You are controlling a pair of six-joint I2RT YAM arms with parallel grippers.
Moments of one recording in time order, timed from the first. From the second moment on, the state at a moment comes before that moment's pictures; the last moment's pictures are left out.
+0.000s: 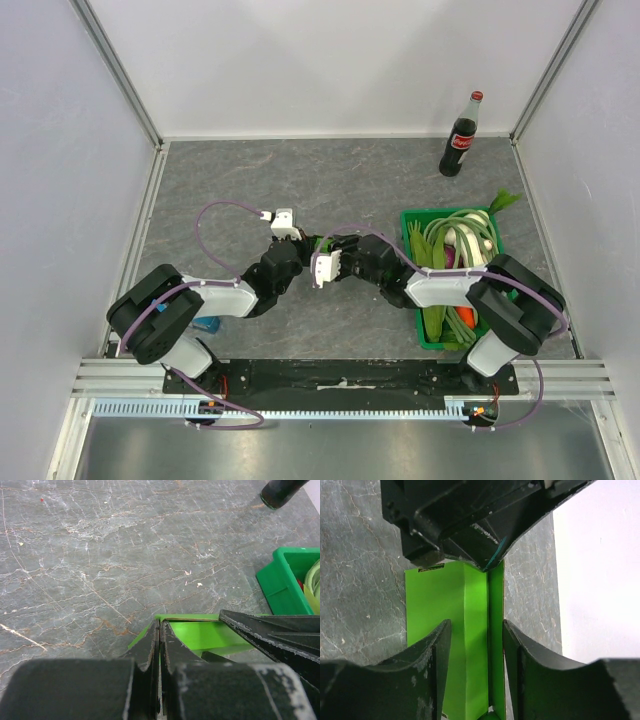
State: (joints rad) left arm -0.79 1.52 0.49 0.77 -0.42 -0.50; right arm 0.84 1.60 0.64 0.58 -0.07 -1.01
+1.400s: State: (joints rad) left arm -0.32 1.26 0.43 0.44 0.27 -0.90; right arm 0.91 1.71 0.60 0.84 0.08 -0.97
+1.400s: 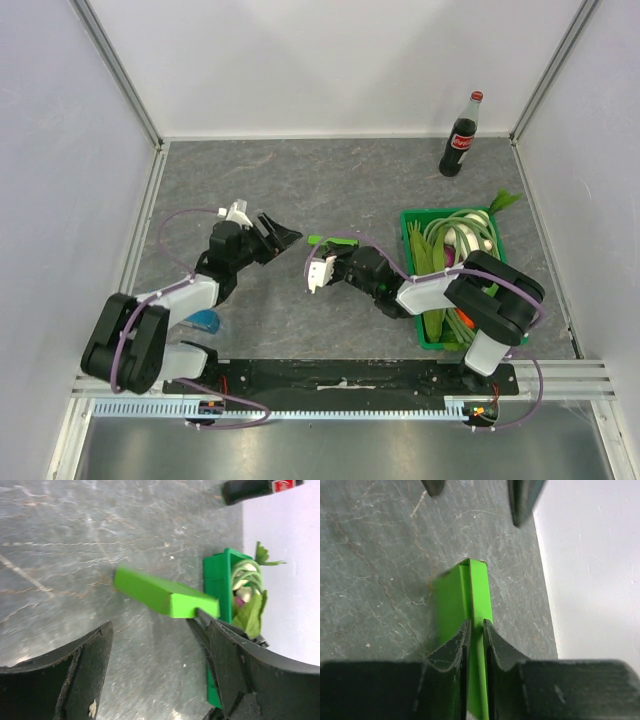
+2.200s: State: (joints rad) left arm -0.36 1.46 0.56 0.39 0.44 -0.87; right arm 0.66 1.64 1.18 0.06 0.14 -0.19
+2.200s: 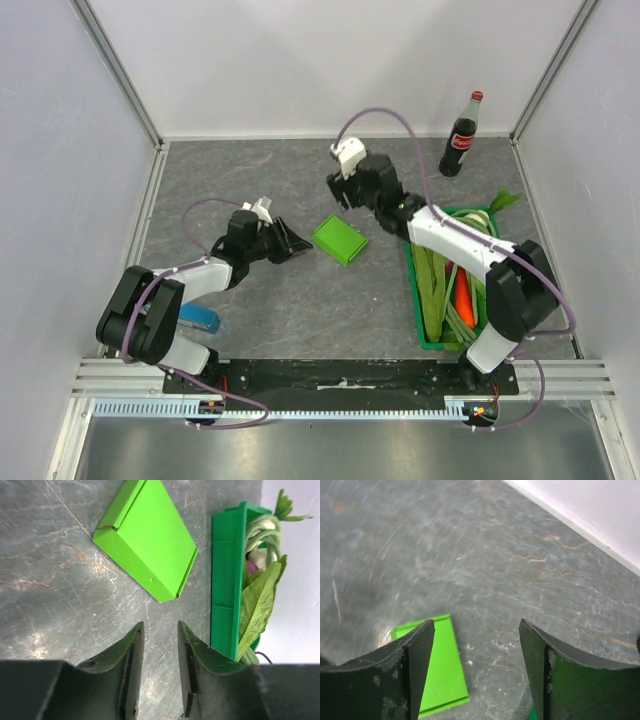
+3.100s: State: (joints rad) left arm -0.55 1.88 1.12 -0.24 0.02 -0.90; right arm 0.44 2.11 1.49 -0.32 -0.15 -0.08
